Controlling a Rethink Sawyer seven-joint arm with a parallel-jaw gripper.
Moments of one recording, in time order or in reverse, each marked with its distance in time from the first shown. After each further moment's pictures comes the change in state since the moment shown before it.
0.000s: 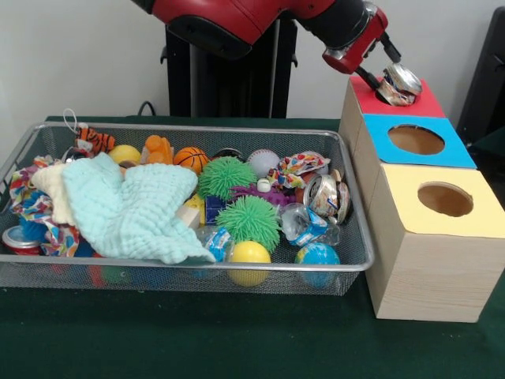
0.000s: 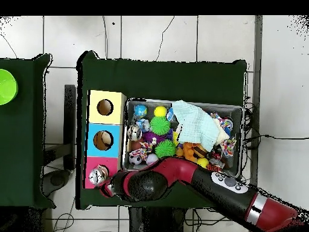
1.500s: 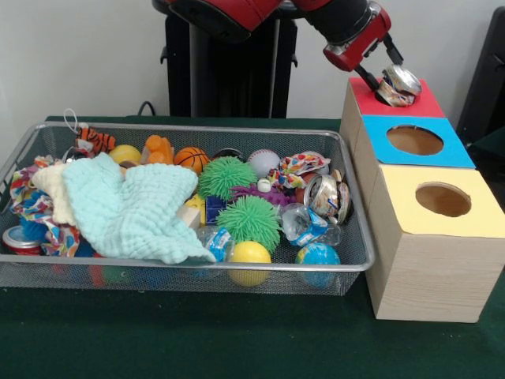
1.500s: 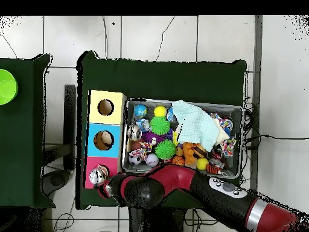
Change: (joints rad) arm 0.082 -0.121 -0.103 0.065 0.087 -0.181 0.010
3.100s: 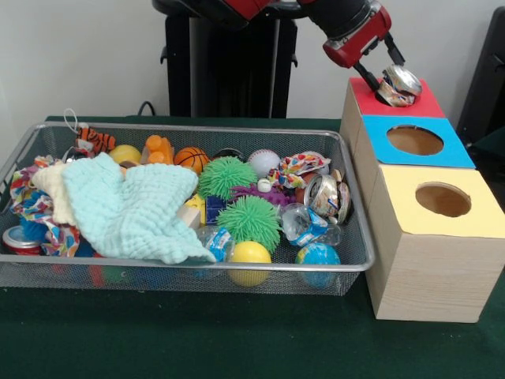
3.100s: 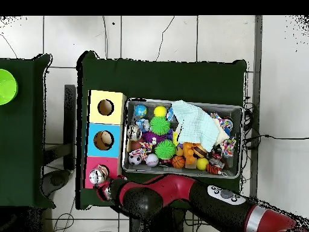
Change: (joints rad) arm 0.039 -0.049 -0.073 0.068 0.026 -0.197 0.000
